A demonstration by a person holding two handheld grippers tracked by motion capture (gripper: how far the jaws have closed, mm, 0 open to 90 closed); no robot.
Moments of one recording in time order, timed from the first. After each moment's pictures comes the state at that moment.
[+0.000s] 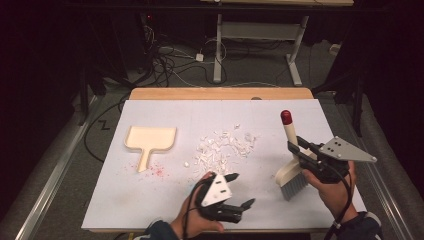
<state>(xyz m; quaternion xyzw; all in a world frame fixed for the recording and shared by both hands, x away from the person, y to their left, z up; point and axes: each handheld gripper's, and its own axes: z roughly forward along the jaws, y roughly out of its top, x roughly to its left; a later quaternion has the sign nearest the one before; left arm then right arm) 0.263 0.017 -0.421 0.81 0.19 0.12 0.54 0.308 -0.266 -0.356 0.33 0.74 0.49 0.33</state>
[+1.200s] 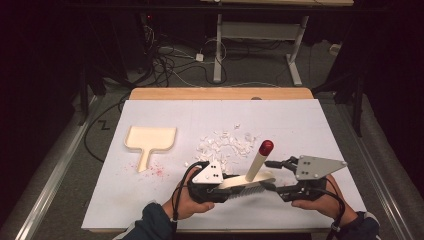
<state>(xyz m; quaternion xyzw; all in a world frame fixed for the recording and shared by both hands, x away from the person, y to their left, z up) 0.299 0.051 -0.410 0.86 0.11 0.04 0.50 0.296 -0.233 -0.376 0.10 0.86 0.47 0.15</state>
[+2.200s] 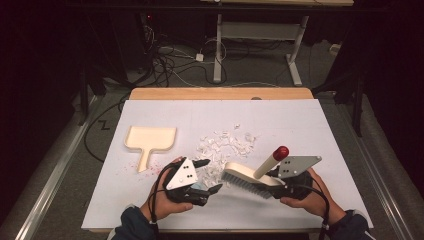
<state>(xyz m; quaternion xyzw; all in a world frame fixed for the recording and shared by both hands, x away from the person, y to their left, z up) 0.292 0.114 -0.414 0.83 0.19 0.17 0.50 0.312 -0.221 -0.393 0.14 0.89 0.42 0.11</state>
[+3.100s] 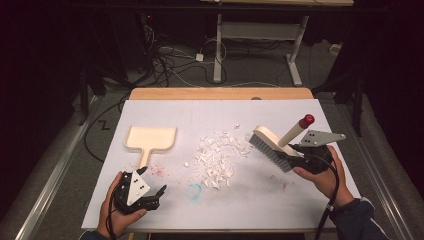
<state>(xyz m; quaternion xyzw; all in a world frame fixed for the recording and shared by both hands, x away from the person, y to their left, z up) 0.269 0.214 -0.471 0.82 0.33 0.31 0.36 0.358 -0.268 -0.380 0.28 0.85 0.40 0.21</state>
